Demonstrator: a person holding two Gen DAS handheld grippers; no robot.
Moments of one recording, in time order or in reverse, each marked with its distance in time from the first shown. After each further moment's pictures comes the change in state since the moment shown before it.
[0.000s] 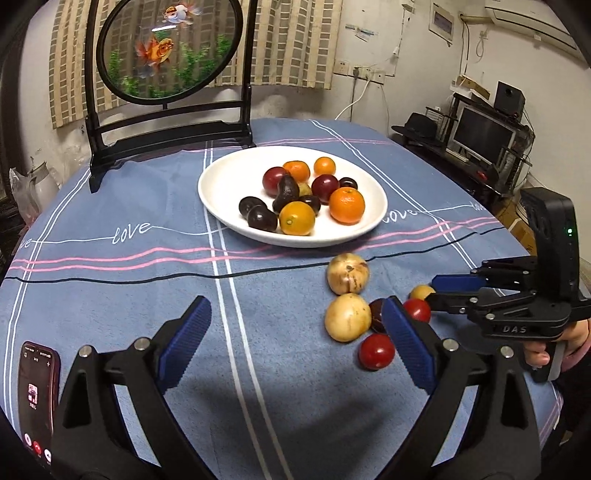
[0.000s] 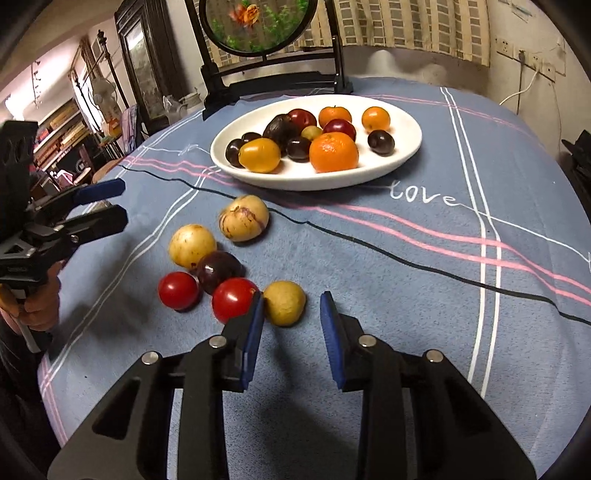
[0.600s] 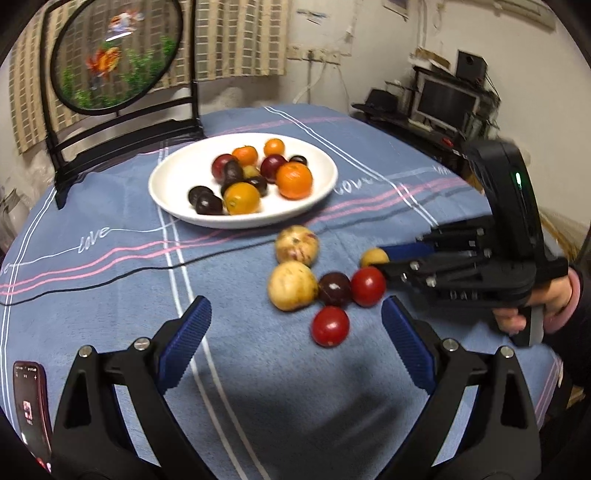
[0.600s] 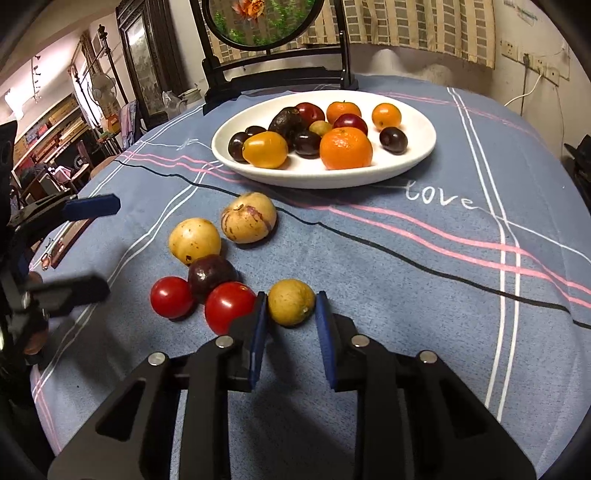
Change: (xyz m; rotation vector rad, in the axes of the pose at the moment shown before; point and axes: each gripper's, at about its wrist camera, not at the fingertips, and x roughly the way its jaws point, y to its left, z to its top) left arm 0.004 -0.033 -0.014 0.149 0.061 -0.098; right arm 0.013 0.006 0.004 0.007 0.000 -0.001
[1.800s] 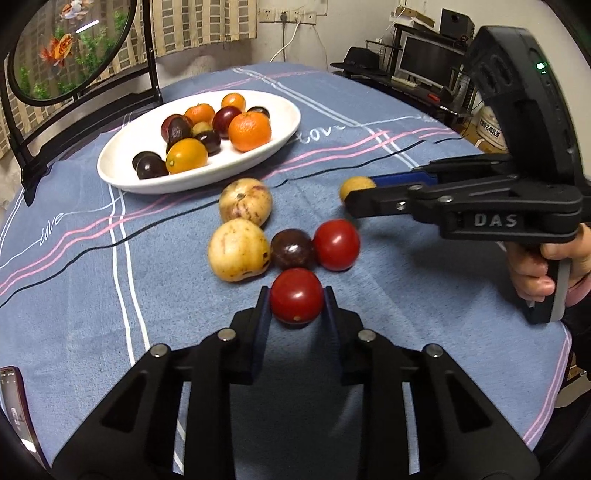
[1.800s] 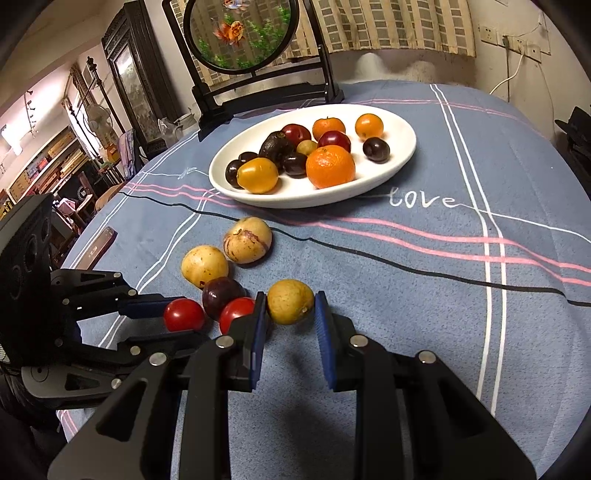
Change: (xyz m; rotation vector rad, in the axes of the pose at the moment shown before) left arm 0.037 -0.029 -0.008 0.052 0.128 -0.041; right arm -0.017 -0.010 0.002 0.087 -0.055 0.045
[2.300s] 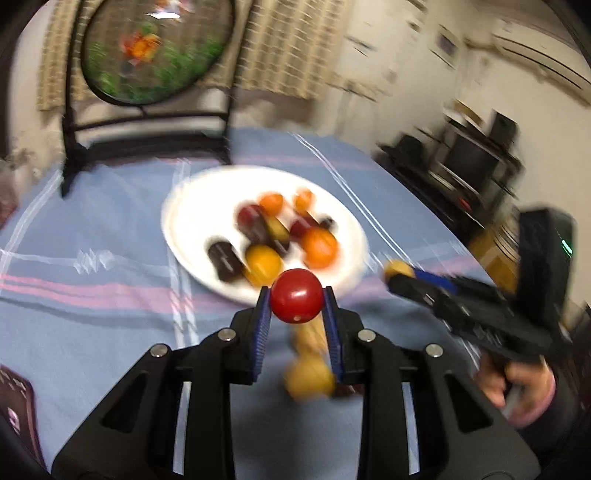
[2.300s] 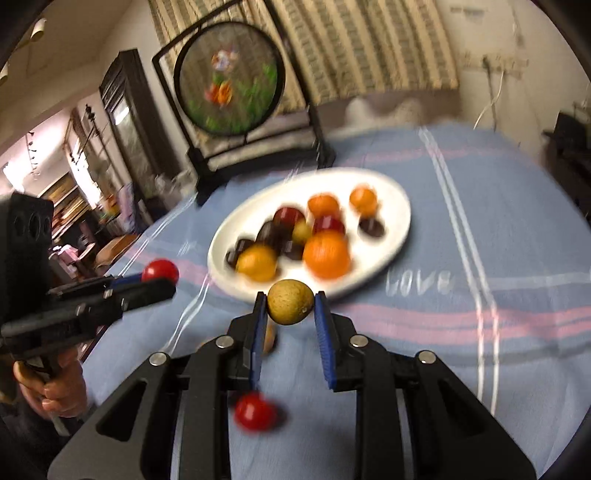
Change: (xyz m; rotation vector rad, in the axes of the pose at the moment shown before) left arm -0.035 0.079 0.069 -0.305 -0.235 0.056; right arm -0.001 -0.003 0.055 0.066 -0.241 -0.033
